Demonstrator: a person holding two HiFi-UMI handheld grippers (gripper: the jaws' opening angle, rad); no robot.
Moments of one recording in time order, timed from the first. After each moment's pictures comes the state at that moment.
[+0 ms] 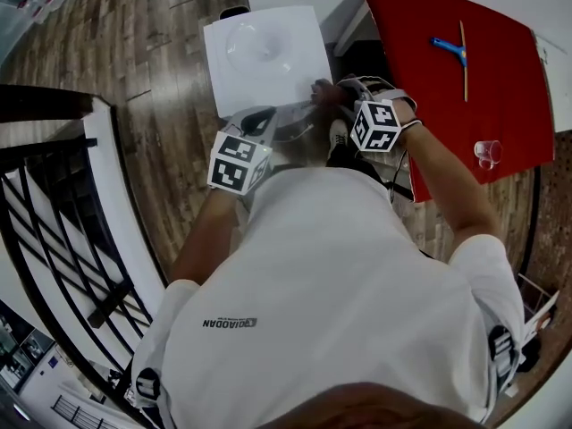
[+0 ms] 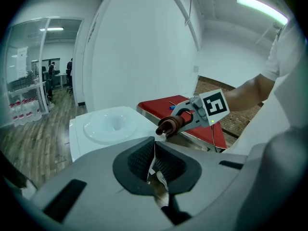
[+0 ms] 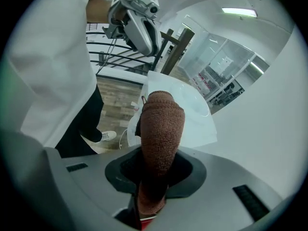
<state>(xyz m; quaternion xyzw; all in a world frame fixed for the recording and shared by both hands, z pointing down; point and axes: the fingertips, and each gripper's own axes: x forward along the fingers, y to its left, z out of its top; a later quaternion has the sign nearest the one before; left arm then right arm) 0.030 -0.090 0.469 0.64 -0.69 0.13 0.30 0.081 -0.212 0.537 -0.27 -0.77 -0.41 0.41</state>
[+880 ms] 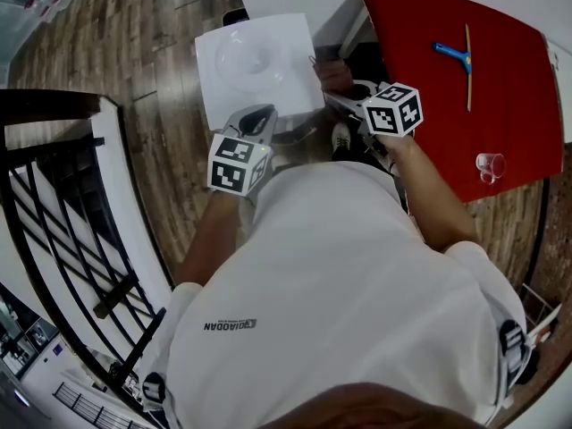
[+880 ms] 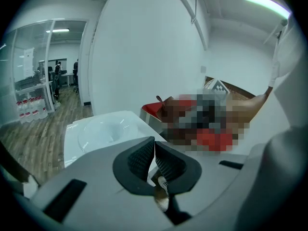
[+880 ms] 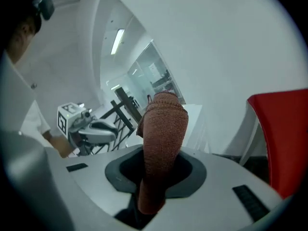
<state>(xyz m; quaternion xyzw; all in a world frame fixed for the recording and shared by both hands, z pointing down) 0.021 -0.142 0.463 0.61 -0.72 0.13 0.31 0.053 -0.255 0.486 -0.17 -0.91 0.20 0.32</state>
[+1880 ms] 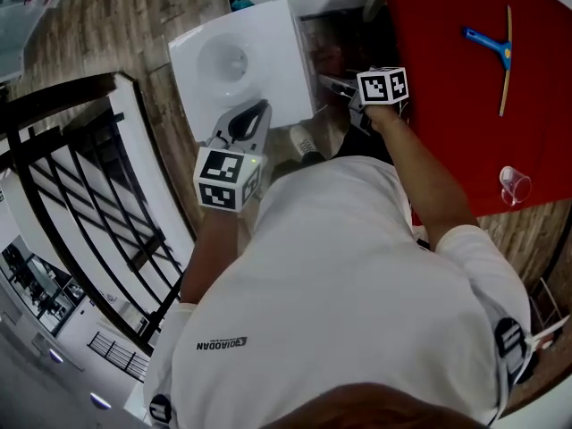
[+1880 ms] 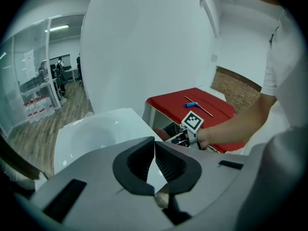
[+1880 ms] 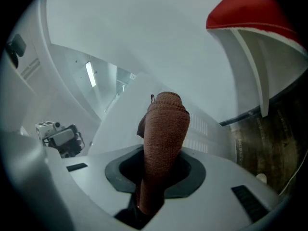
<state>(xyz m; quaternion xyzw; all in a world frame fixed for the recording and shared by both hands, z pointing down) 0.007 -0.208 0.479 0.56 -0.73 0.18 0.35 0.018 -0.310 0.654 -0.18 -0.81 0.46 0.31</state>
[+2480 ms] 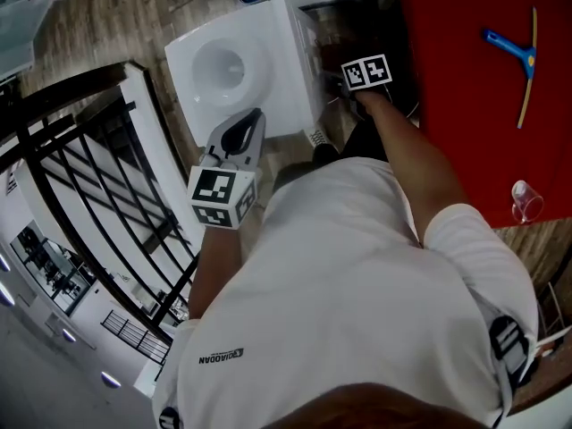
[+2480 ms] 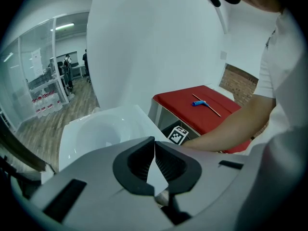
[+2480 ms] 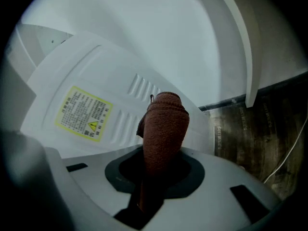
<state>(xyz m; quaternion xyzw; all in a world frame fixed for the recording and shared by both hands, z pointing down) -0.001 -0.203 0.484 0.52 -0.74 0.19 0.38 0.008 -0.299 0.806 -0.13 -0.78 0.41 0.45</state>
